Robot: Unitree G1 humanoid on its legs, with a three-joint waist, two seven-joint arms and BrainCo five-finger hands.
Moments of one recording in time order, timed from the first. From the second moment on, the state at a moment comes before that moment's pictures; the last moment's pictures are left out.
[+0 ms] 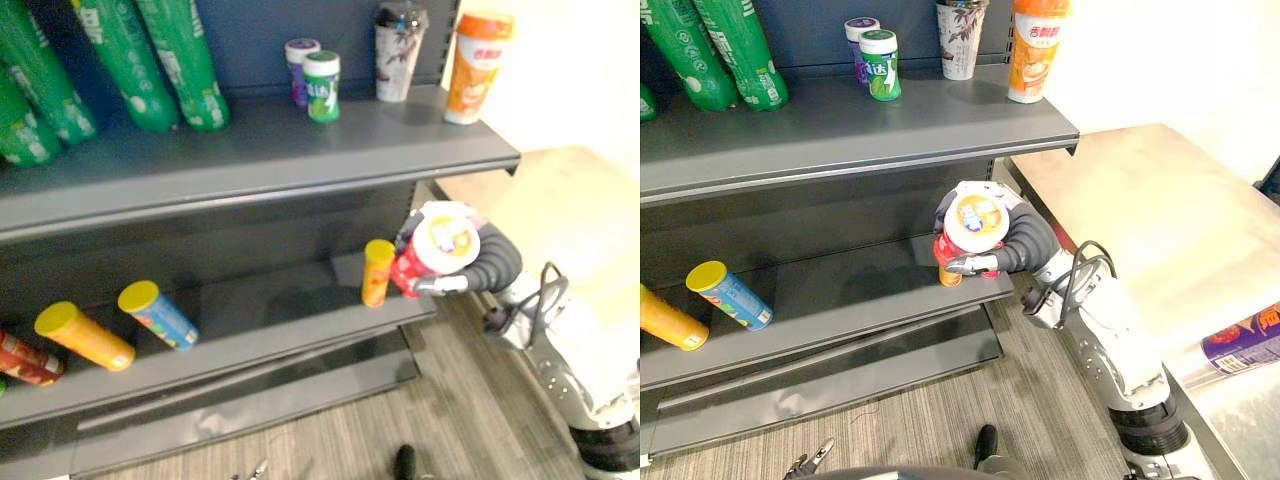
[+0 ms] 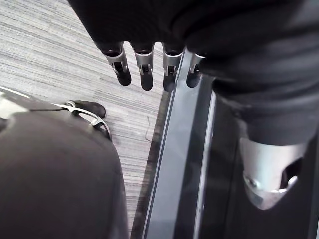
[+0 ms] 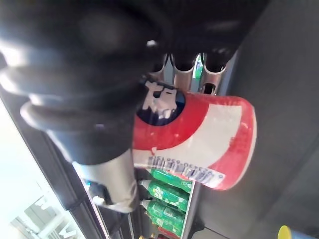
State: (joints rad) left arm 0.24 0.11 0.12 1.00 -0.38 -0.12 0.11; right arm -0.20 -0.51 0.09 -0.51 0.55 0.02 0.42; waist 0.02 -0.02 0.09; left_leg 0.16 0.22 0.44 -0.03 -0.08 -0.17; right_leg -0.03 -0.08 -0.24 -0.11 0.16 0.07
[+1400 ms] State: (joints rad) left arm 0.25 0.11 0.12 0.94 -0.33 -0.05 0.14; right arm -0.90 -0.53 0.28 0.30 0.47 0.00 0.16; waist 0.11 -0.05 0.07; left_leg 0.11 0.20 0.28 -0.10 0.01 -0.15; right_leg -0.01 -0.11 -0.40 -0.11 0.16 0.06
